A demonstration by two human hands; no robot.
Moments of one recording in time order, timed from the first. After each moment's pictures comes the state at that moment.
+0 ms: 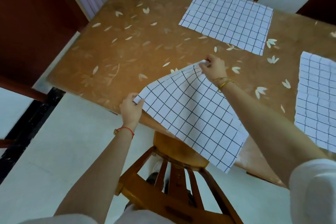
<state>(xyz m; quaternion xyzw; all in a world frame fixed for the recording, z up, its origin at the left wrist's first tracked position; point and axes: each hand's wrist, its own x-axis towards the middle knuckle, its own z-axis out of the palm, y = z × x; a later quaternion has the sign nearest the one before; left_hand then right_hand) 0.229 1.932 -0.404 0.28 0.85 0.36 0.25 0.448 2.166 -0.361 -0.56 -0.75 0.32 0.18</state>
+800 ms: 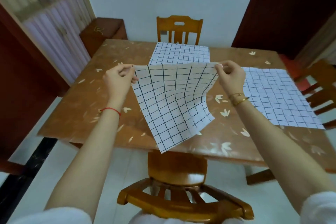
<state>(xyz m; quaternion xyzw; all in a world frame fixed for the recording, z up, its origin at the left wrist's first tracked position) 0.254 1.971 -0.186 0.46 0.65 0.57 0.20 0.587 2.037 -0.197 -0.58 -0.61 0.17 0.52</state>
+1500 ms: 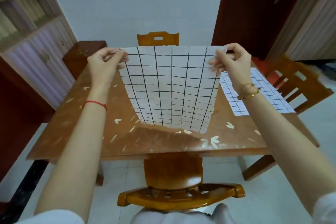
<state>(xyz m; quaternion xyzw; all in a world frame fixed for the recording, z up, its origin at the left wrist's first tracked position) 0.279 1.948 -0.094 0.49 0.50 0.65 0.29 0.625 1.941 -0.104 -0.43 -0.55 0.33 0.63</state>
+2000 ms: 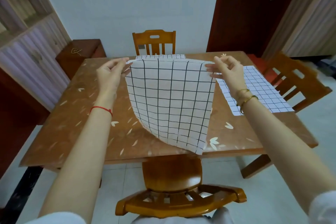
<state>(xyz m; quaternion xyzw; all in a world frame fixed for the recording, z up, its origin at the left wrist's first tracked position) 0.294 1.977 -0.126 0.42 0.52 0.64 0.38 0.637 1.969 -0.141 -0.48 -0.51 0.39 0.60</state>
